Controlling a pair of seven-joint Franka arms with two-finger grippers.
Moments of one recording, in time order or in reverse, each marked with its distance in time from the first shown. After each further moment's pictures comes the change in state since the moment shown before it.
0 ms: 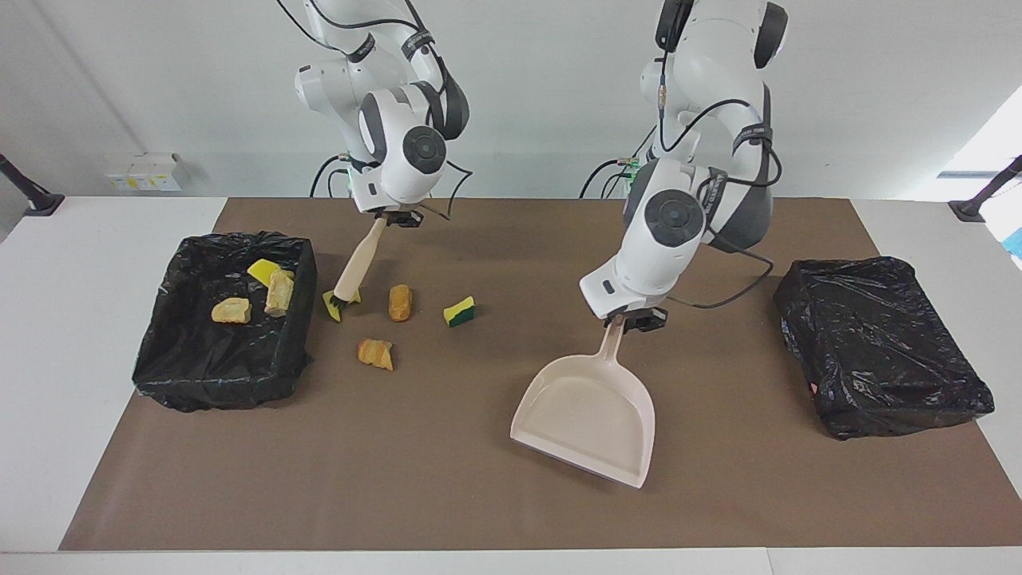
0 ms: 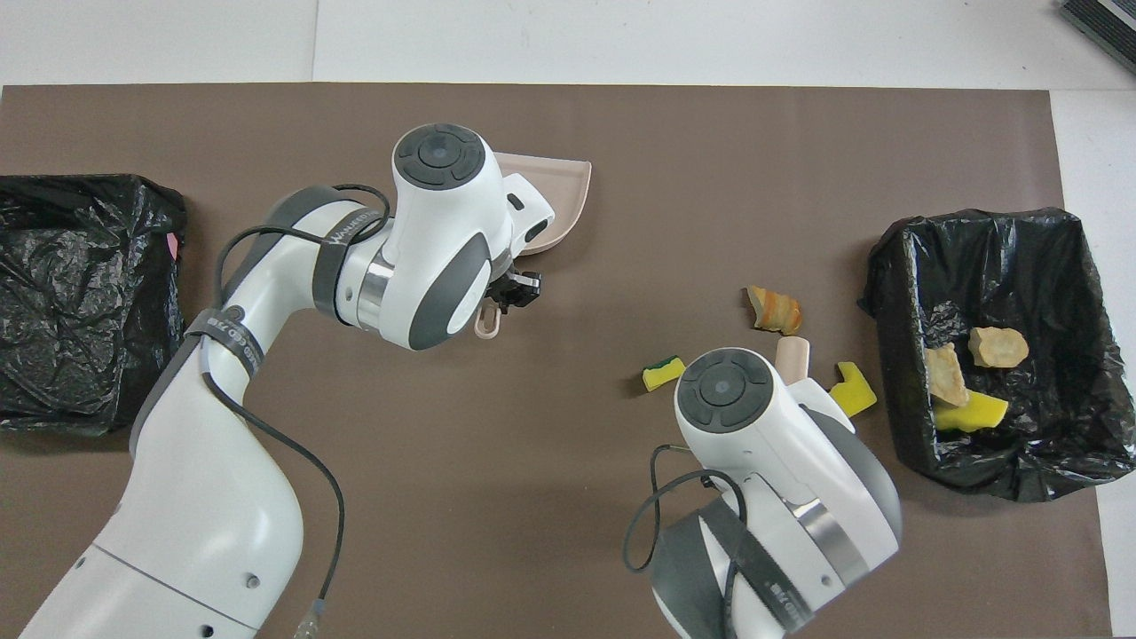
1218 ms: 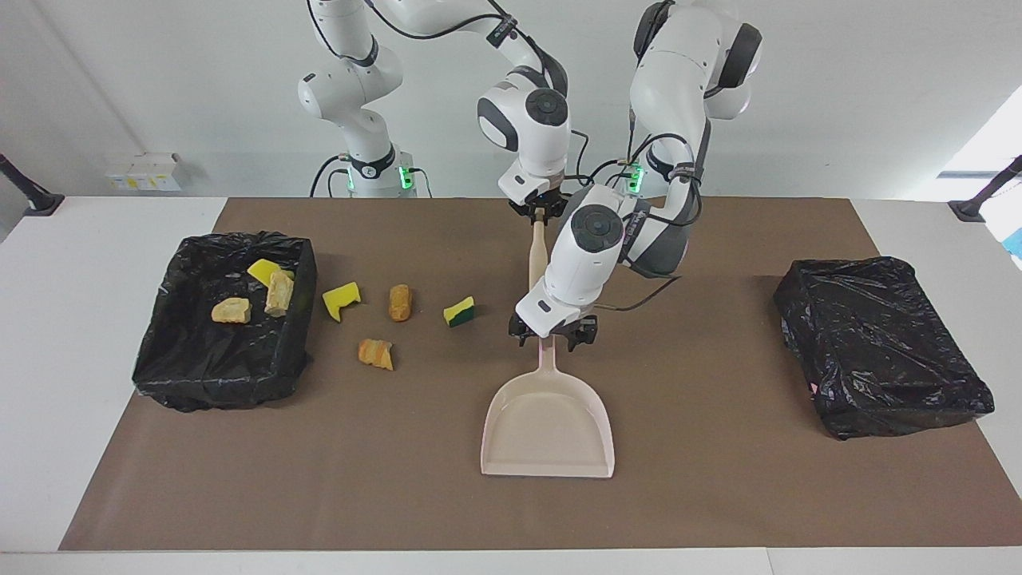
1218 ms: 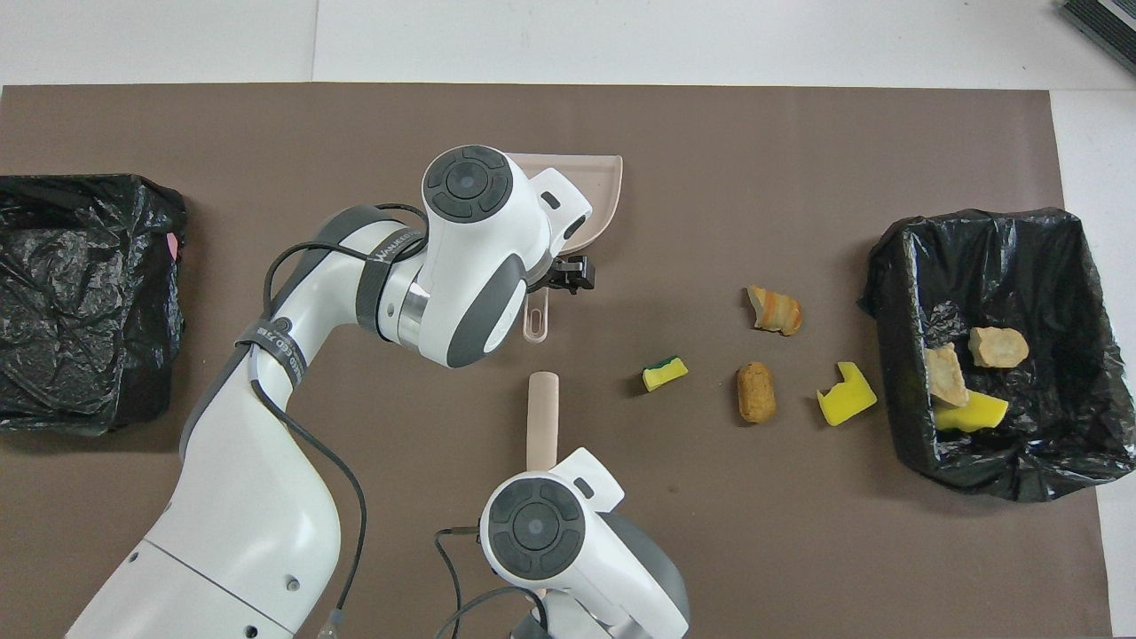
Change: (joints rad) left arm -0.152 0.152 -0.034 -0.016 -0.105 0.337 -0.565; right arm 0.442 0.250 0.008 0.308 0.368 0.324 0.044
